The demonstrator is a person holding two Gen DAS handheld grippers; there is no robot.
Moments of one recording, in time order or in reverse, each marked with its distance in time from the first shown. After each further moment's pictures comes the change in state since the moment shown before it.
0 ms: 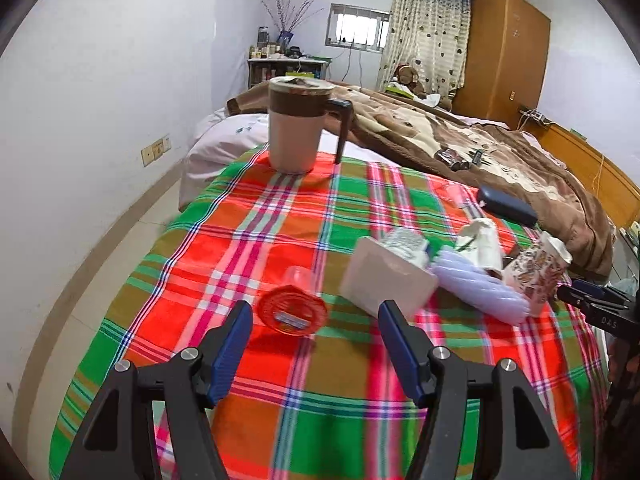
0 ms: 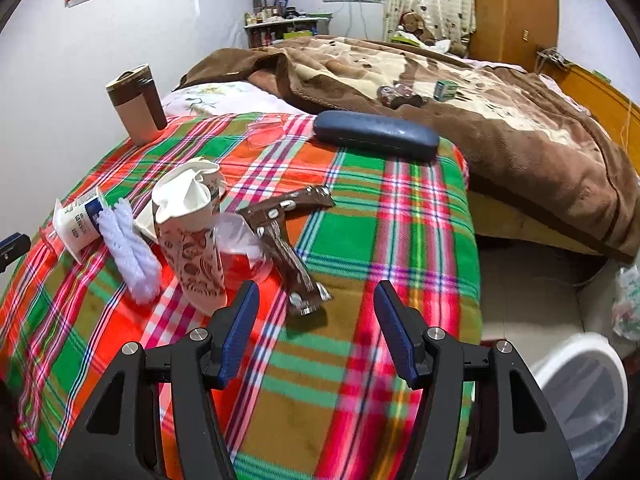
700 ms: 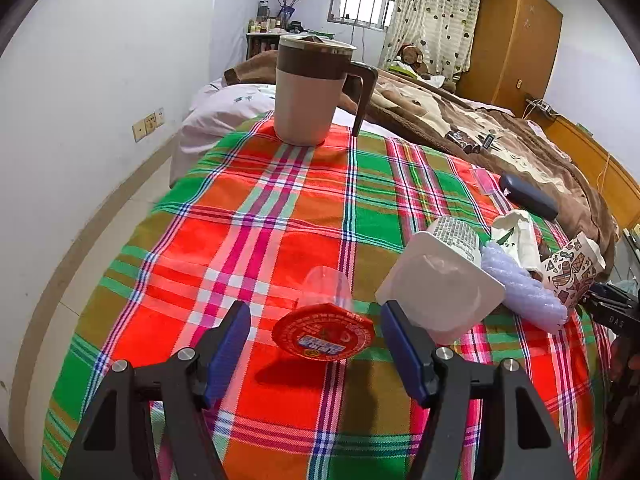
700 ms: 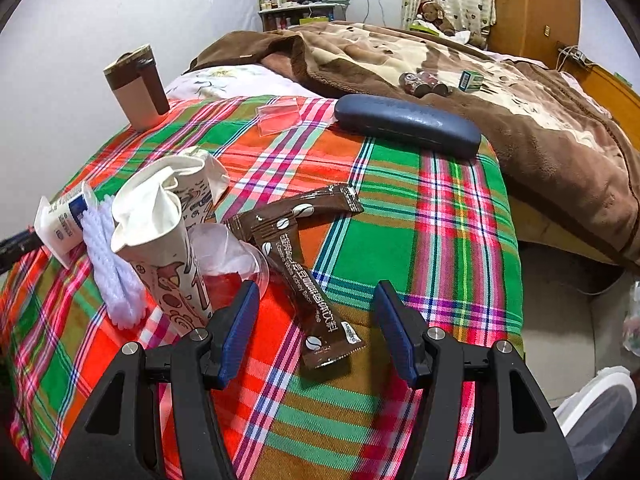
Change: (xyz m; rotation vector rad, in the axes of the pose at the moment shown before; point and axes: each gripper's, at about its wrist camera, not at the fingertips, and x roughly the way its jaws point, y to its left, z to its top) left arm 0.050 0.019 0.008 -0.015 0.081 -0.035; right arm 0.026 0.008 0.010 0.000 0.055 0.066
